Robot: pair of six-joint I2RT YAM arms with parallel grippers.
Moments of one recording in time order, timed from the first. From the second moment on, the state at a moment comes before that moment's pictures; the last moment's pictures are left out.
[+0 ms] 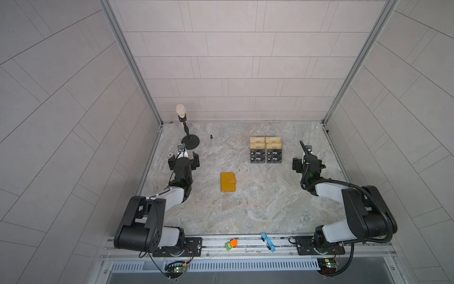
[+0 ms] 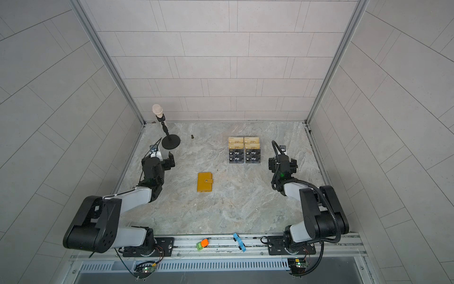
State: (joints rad) left arm -0.12 1.34 0.46 0.62 -0.40 -0.01; right arm 0.07 1.41 0.52 0.41 0.40 0.00
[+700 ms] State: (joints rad) left arm -0.18 1.14 0.85 -0.52 0.08 -0.32; right arm 0.52 1.02 0.99 -0.55 0.33 0.12
